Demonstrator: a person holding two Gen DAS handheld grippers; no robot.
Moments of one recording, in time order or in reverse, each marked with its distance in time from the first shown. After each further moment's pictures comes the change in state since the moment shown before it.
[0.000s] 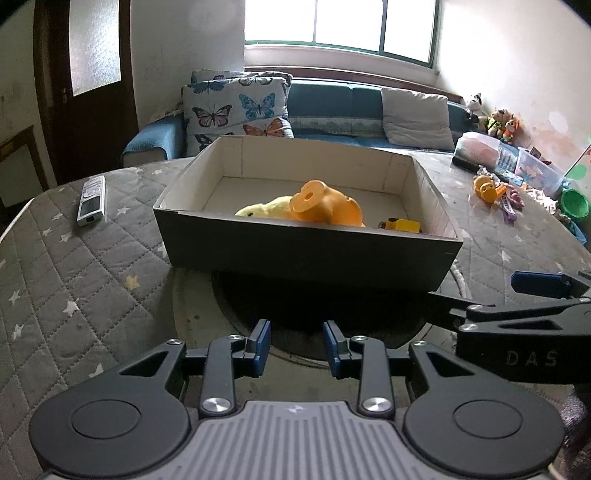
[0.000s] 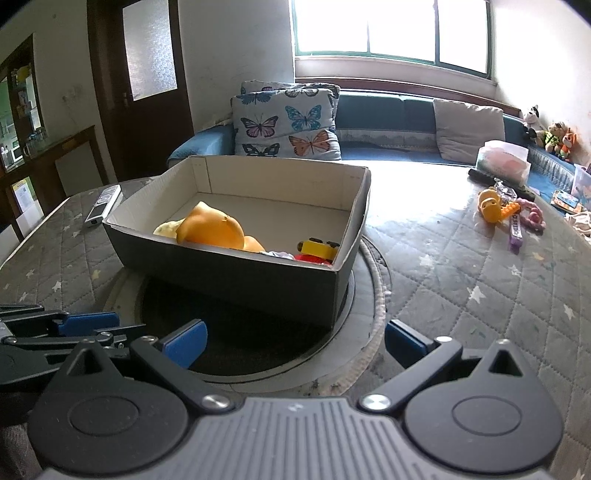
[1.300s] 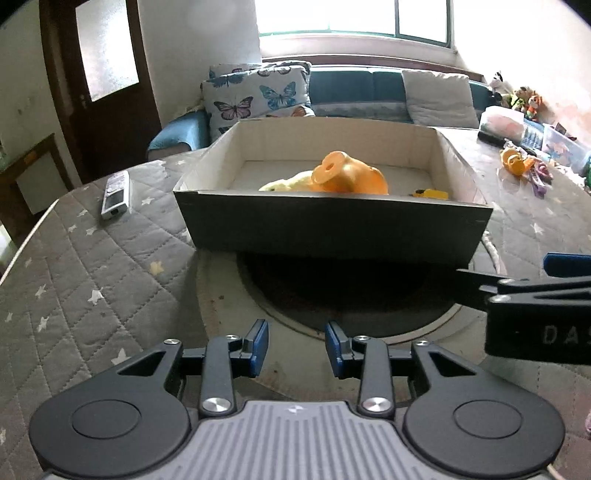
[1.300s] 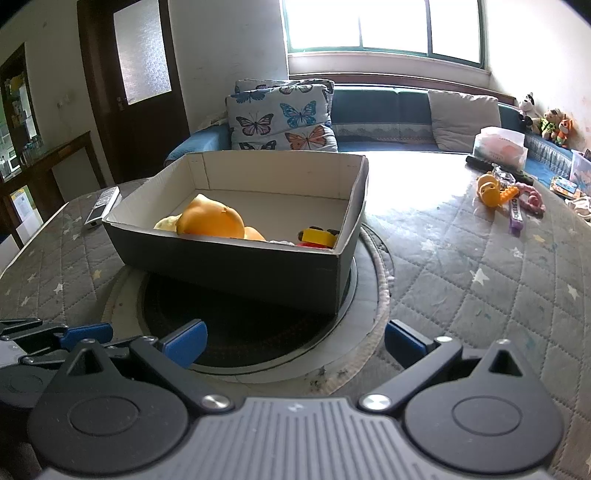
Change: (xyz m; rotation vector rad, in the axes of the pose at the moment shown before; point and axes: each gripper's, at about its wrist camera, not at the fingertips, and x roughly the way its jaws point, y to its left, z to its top) left arm 0.006 -0.005 -0.014 0.039 0.031 0.109; right arm 0.000 -0.002 -0.009 0.039 0.010 0.007
